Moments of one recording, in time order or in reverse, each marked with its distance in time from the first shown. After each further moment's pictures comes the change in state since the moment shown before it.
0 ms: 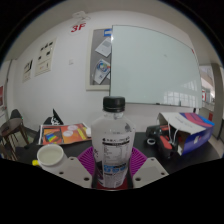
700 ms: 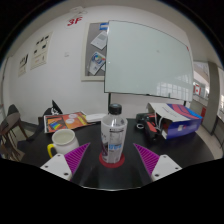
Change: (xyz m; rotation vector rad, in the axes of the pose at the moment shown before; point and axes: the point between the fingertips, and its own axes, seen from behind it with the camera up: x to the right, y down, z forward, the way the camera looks) arm 0.001 0.025 -0.095 -0.126 0.083 0.001
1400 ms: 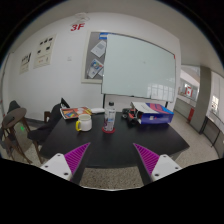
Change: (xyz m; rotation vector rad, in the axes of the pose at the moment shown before) arm -0.017 0.033 -0.317 -0.017 0.104 -0.022
